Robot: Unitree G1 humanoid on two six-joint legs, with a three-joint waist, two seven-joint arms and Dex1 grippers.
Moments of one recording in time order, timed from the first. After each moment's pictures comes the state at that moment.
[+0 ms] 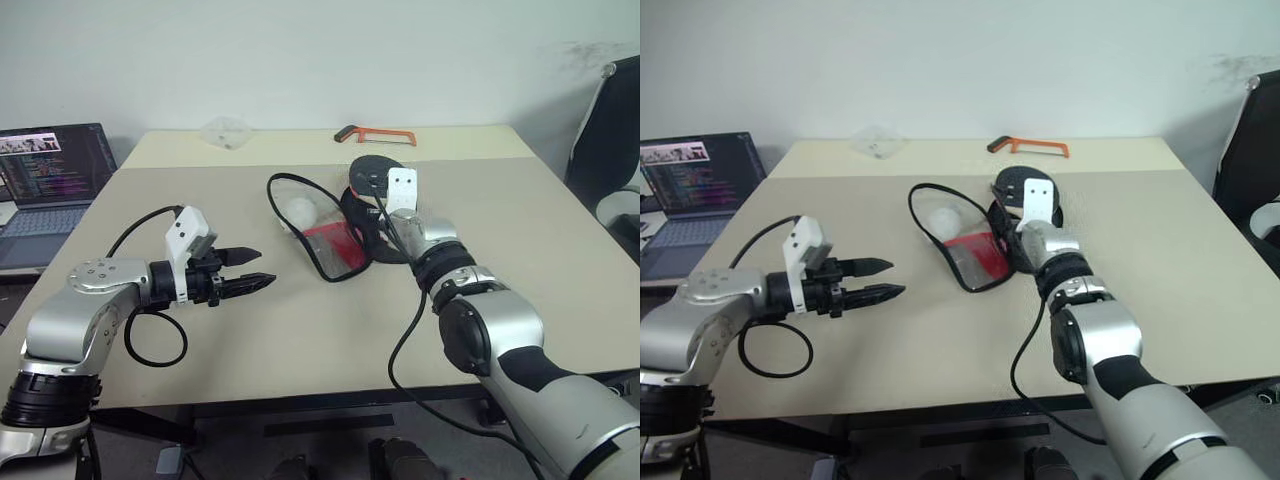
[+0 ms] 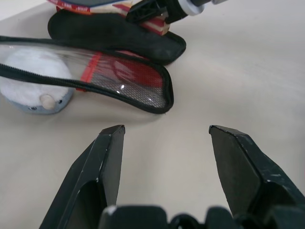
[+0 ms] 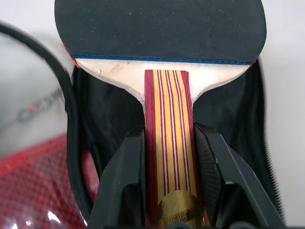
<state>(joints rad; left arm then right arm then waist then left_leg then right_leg) -0.39 0.87 0.14 -0.15 -0.54 0.65 -1.03 -1.34 -0.02 -0.22 1.20 0.14 0.45 -0.23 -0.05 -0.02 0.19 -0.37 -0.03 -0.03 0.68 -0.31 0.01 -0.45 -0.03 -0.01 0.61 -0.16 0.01</state>
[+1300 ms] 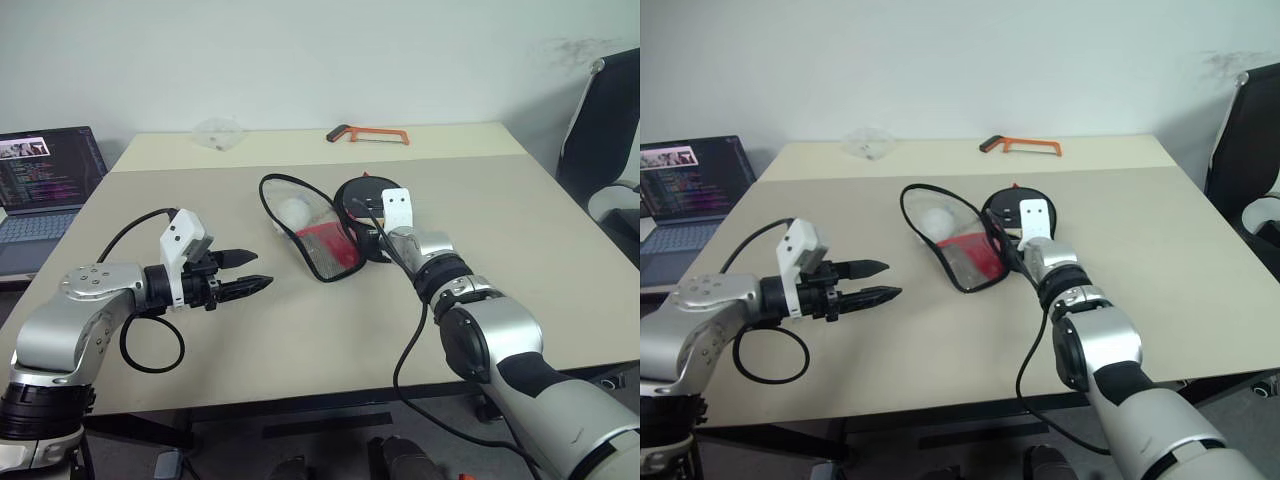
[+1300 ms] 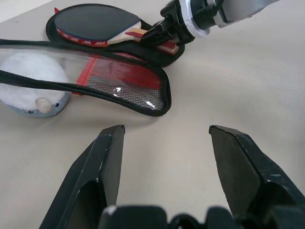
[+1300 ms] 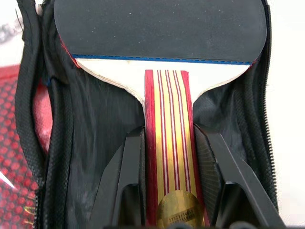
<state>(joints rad) -0.36 0.88 0.16 -0.19 -0.55 0.67 -1.00 -1.30 -0.02 -0.17 1.23 0.06 0.49 -0.13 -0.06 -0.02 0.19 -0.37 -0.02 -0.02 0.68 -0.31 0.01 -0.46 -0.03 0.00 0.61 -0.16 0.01</state>
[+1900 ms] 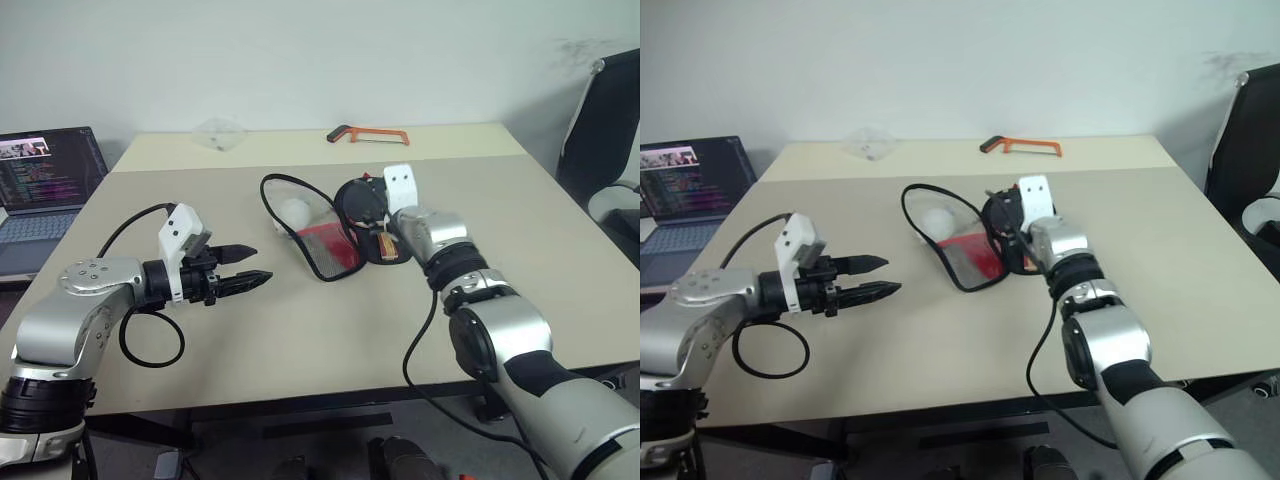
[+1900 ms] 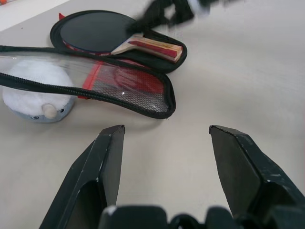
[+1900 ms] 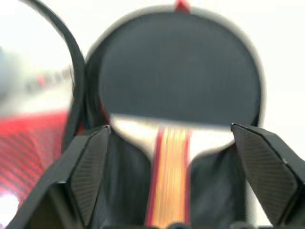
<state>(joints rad) -0.39 0.88 0.16 -0.16 -0.54 0.66 -1.02 -1.25 -0.13 -0.02 0.84 0.03 0.67 0.10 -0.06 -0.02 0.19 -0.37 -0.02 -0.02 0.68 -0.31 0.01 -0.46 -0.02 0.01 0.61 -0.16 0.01</state>
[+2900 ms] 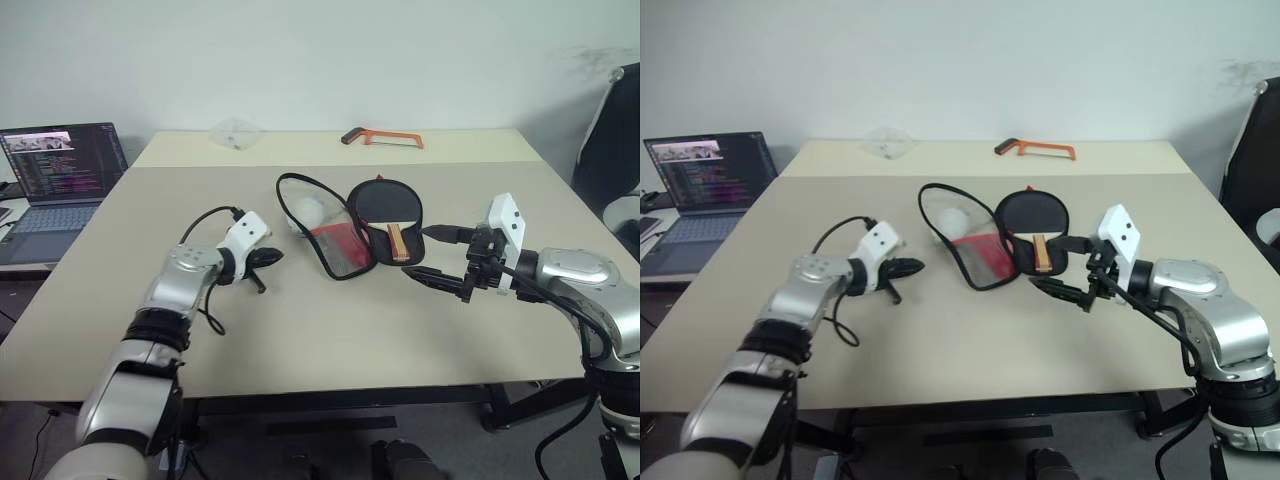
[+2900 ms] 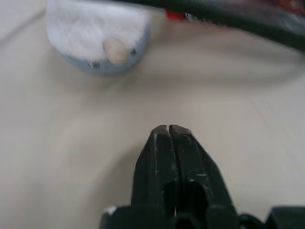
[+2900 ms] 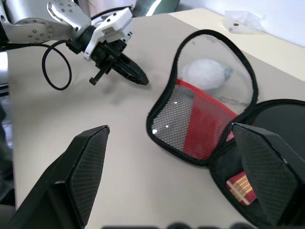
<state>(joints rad) -0.85 0.55 -0.16 0.72 -0.02 0.14 -0.85 -0.50 -0.68 -0.06 -0.33 0.49 0.71 0.89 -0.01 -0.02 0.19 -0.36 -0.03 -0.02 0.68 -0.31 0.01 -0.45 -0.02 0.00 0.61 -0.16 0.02</state>
